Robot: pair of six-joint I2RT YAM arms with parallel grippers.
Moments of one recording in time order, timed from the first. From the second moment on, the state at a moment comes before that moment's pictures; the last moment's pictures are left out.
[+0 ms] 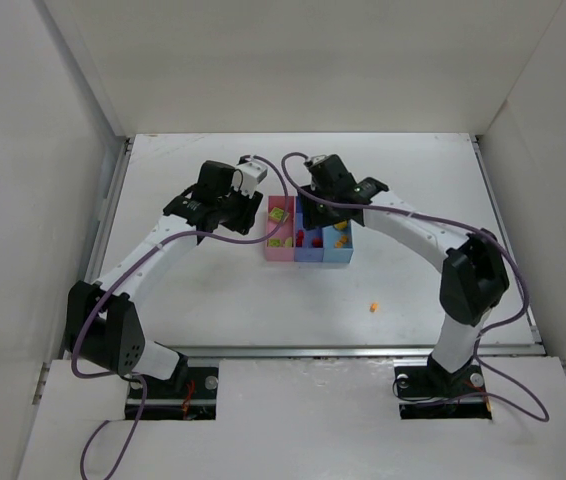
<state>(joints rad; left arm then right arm) -0.42 1.42 1.15 -0.50 0.11 0.13 0.66 1.81 1.52 -0.60 0.08 0.30</state>
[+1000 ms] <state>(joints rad) -0.42 1.41 1.14 -0.50 0.12 0.12 0.55 1.41 0.82 -0.86 0.11 0.76</state>
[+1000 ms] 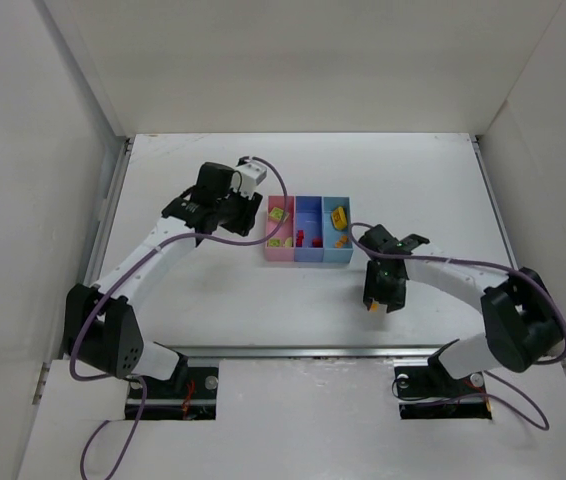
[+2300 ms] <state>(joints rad) -0.42 1.32 1.05 -0.48 0.09 0.07 0.60 1.73 1.41 -0.78 0.29 0.51</state>
